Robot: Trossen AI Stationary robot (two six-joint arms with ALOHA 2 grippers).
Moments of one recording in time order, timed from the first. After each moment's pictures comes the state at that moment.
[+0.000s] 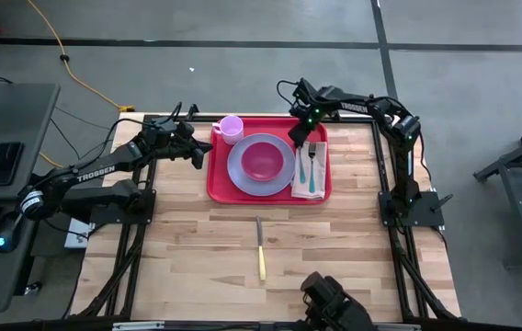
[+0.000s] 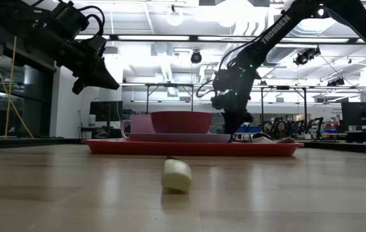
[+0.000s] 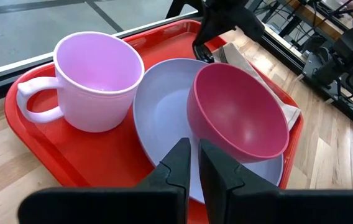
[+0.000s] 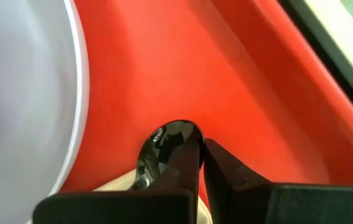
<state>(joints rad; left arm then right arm) 0.69 0.89 0.48 -0.05 0.23 -0.32 -0.80 2.04 1.49 -0.72 -0.22 -0.11</state>
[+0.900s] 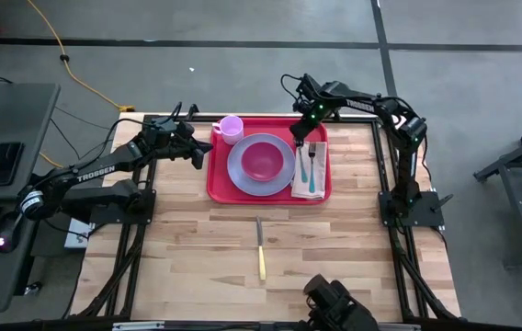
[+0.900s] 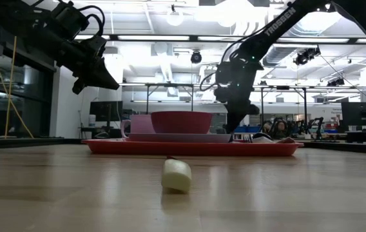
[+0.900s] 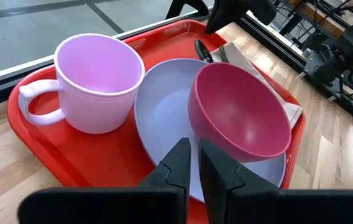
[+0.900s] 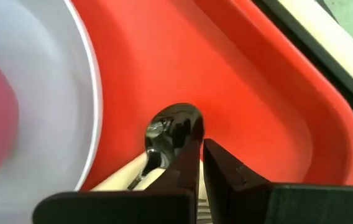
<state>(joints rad) 0.69 0.89 0.48 -0.05 0.23 -0.30 -0.80 1.98 1.51 -0.81 -0.21 0.02</state>
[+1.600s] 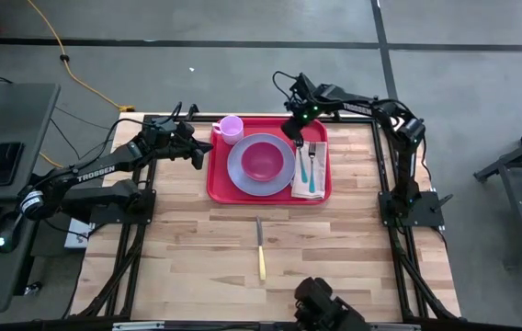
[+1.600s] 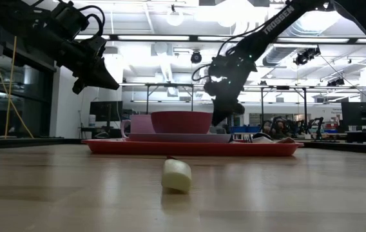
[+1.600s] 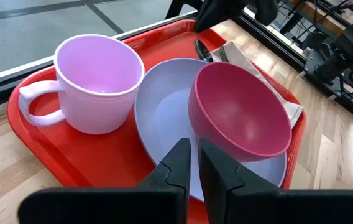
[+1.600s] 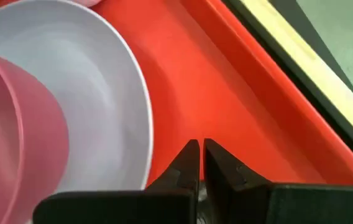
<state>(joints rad) 0.69 0.89 0.48 -0.05 0.23 -0.29 -0.76 1.98 1.51 -0.62 -0.27 -0.01</state>
